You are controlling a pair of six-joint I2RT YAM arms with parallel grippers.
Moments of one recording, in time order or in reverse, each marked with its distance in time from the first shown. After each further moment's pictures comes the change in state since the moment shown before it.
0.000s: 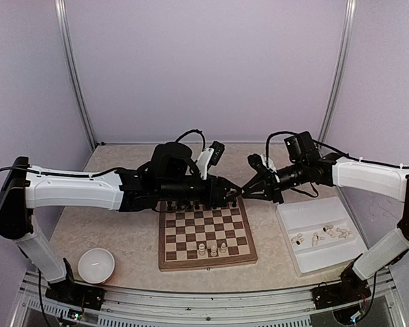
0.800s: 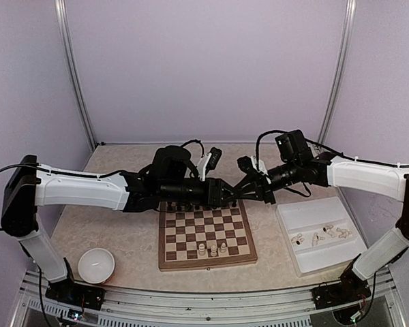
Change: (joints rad) left arm 0.043 0.047 -0.034 0.072 0.133 -0.153; right arm 0.087 0.032 0.048 0.032 0.065 -0.031
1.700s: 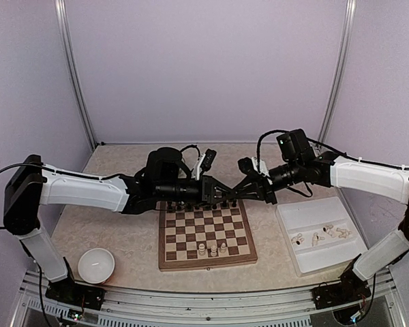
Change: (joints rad) left arm 0.054 0.013 -0.078 0.179 0.154 -0.160; right arm 0.013 -0.034 0.000 -0.028 0.035 -0.033
